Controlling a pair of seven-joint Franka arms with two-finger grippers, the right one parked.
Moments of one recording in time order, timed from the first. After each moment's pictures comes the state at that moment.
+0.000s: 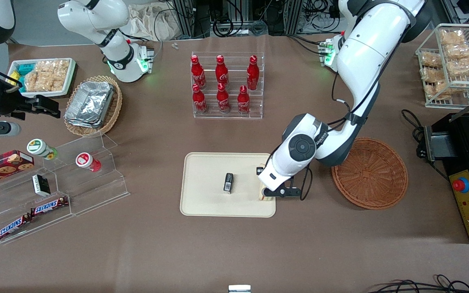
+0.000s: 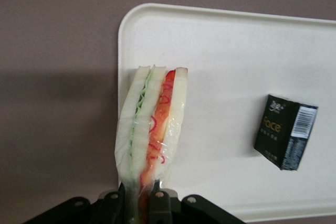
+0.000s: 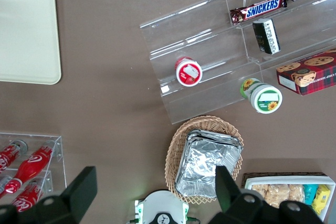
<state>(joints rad) -0.28 0.71 -0.34 -1.55 0.12 2.28 -0.63</state>
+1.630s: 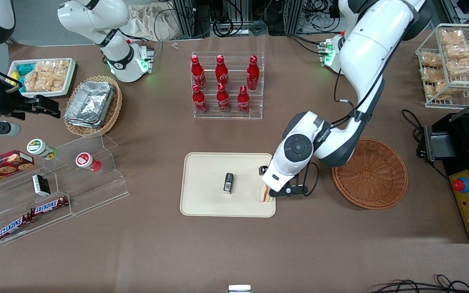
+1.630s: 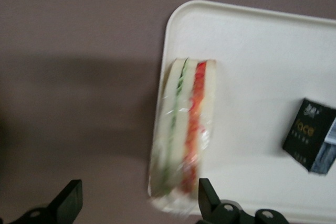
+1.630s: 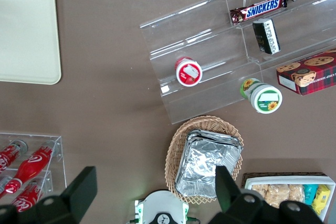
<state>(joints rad) -0.28 0.65 -0.35 -1.50 0.17 2.06 -0.72</state>
